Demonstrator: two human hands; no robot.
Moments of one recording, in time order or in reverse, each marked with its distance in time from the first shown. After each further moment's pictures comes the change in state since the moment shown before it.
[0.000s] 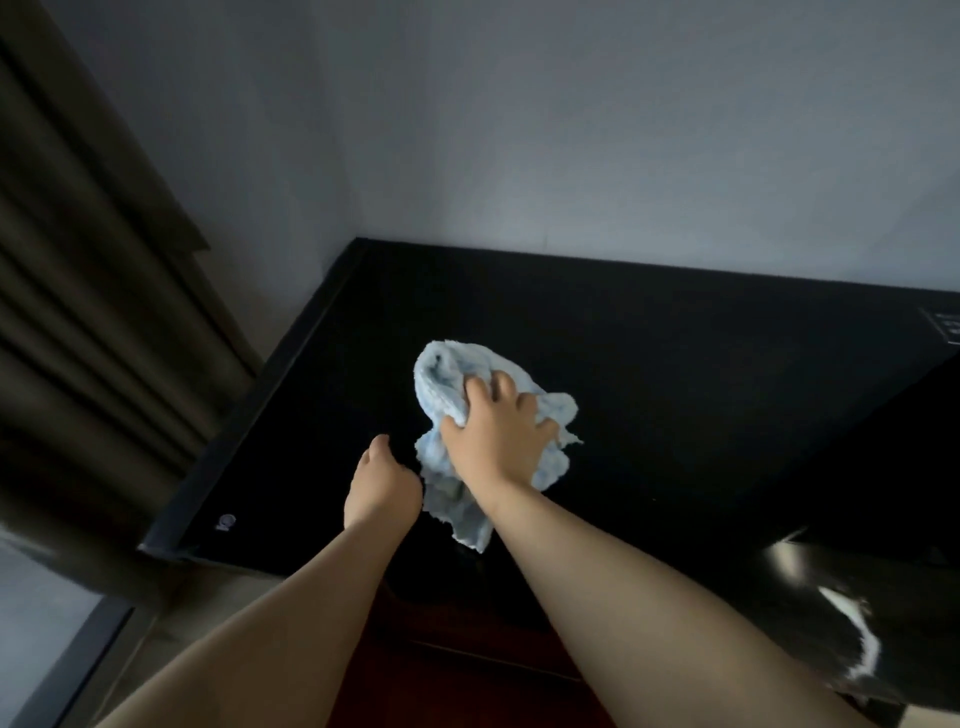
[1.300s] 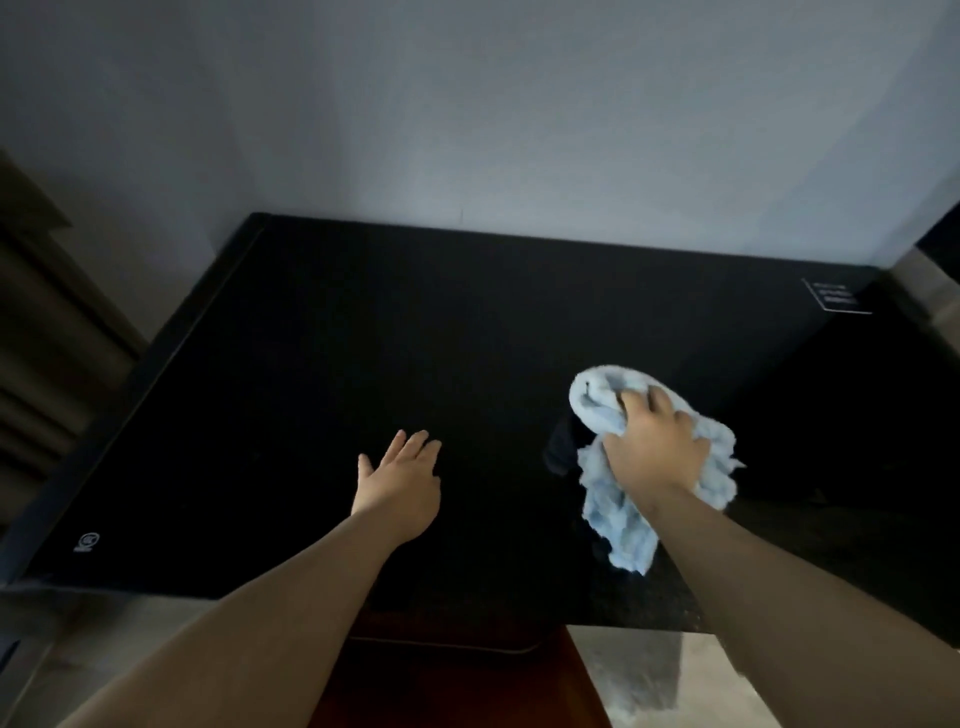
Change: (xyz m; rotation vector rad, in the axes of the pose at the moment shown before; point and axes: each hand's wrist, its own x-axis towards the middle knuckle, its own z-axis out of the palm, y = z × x) left_hand -0.013 0.042 0.079 0.551 -0.340 0.479; right_hand -0.006 0.214 -0.077 -0.369 0.039 0.327
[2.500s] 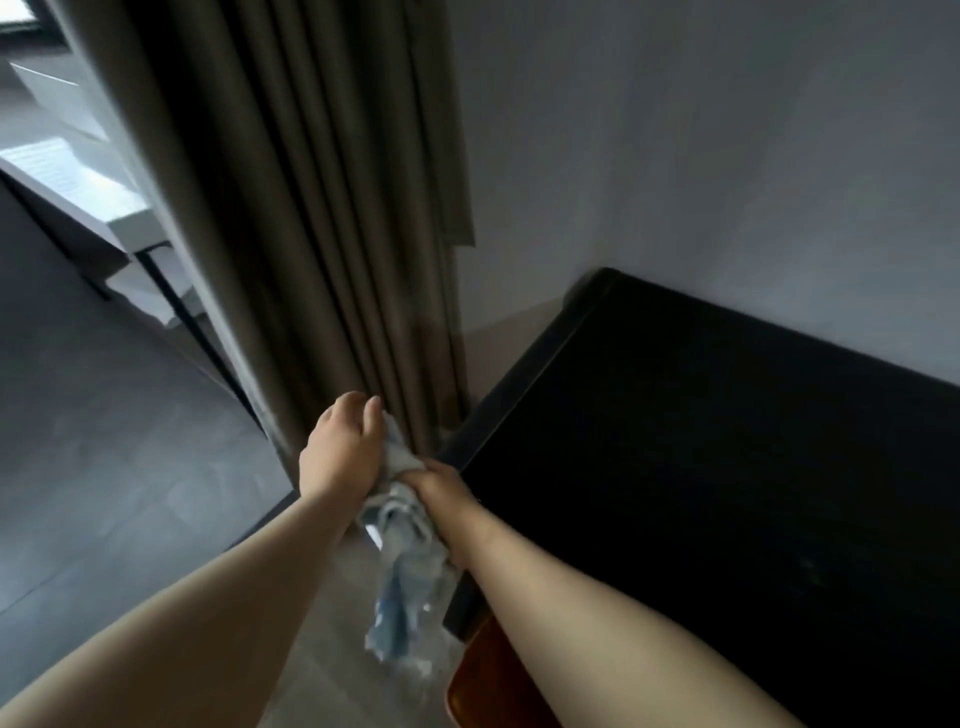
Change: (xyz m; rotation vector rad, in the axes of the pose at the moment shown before) left_hand -0.154 -0.314 -0.118 -0.508 0.851 -0.702; right_hand -0.236 -0.440 0.009 1.233 -1.361 -0.299
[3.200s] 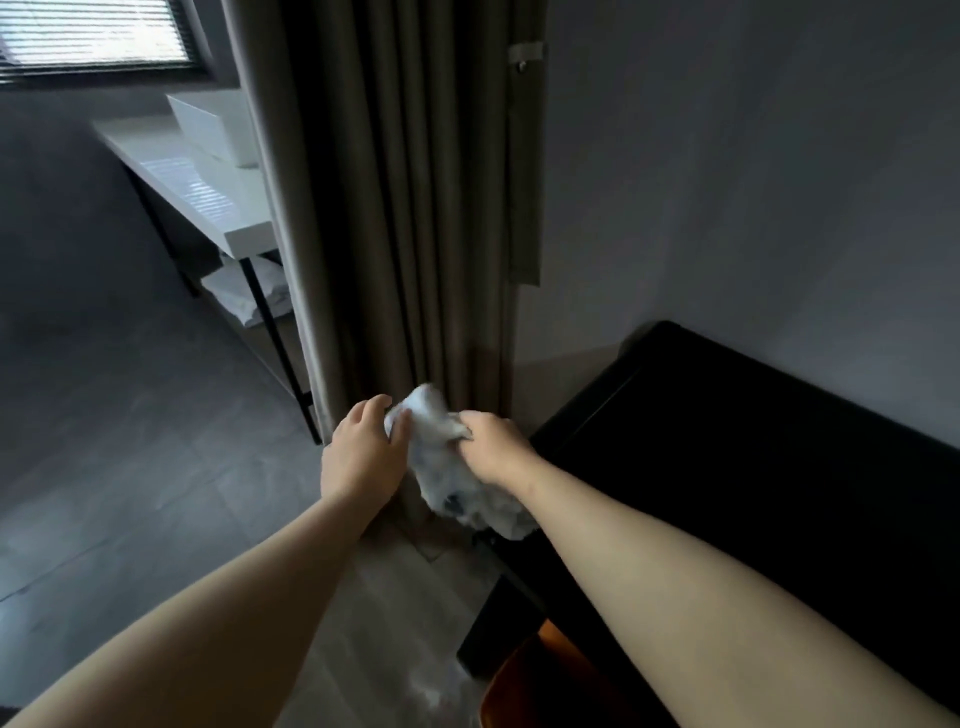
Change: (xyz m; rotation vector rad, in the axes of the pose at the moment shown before) left_hand -0.005 -0.015 -0.044 0.031 0.123 0.011; right_hand 0.016 -0.066 0.004 -1.031 0.168 -0.397
